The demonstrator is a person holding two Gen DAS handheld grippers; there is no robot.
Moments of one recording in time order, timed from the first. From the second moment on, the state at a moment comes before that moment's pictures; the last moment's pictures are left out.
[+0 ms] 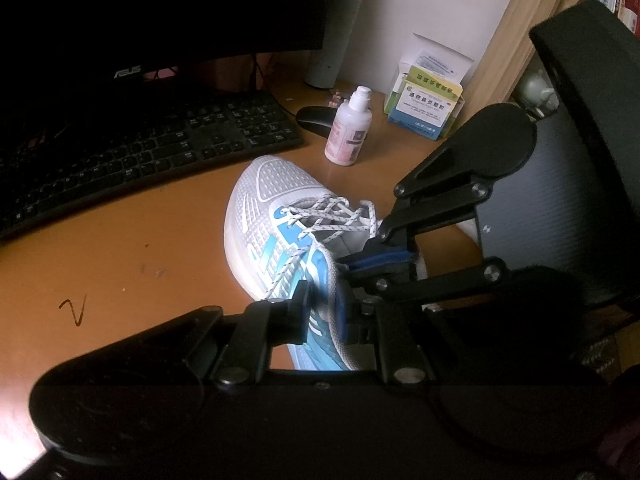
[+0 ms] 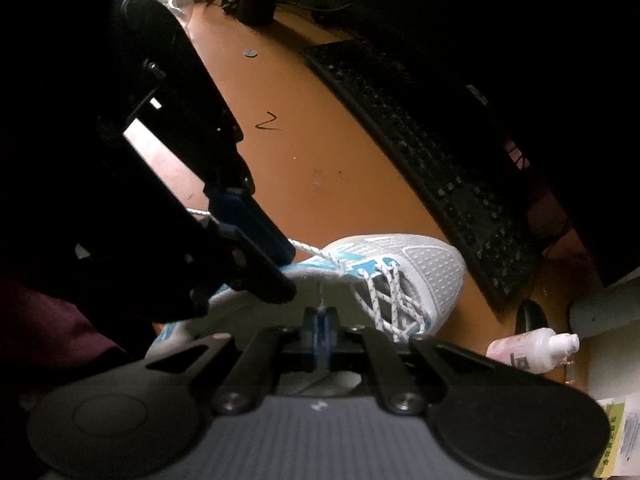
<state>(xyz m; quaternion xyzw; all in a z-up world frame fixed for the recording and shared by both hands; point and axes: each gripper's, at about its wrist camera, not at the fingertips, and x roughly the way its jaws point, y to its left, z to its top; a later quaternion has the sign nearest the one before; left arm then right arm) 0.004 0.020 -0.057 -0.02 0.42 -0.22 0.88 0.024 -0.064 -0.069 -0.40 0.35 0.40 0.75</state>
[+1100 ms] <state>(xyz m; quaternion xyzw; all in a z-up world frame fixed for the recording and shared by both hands) 0.007 0.016 -0.058 -0.02 0.42 -0.22 0.88 0.022 -0.058 -0.066 -0.45 0.30 0.41 0.73</state>
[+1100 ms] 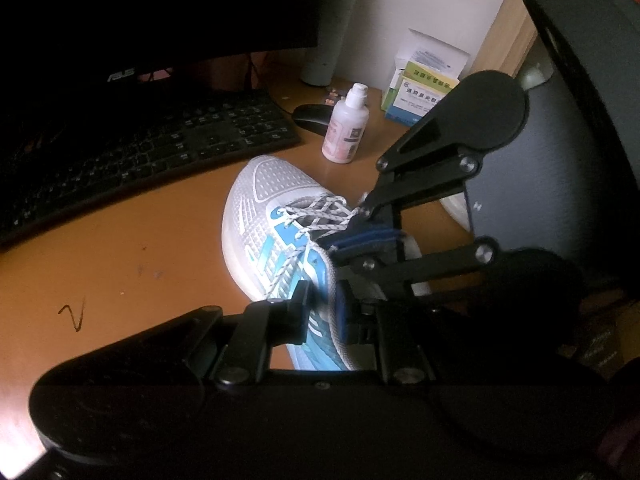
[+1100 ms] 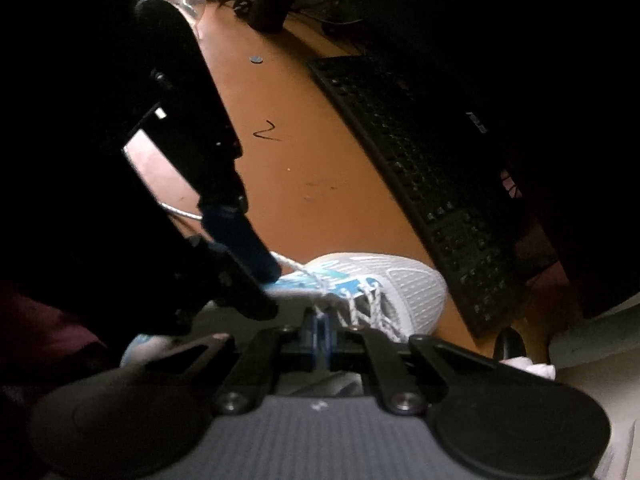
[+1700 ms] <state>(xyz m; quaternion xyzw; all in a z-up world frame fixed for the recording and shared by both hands) 0.008 0.044 -0.042 -0.11 0.41 -0.21 0.88 0.021 -0.059 -0.061 -0.42 0.31 0.43 0.73</state>
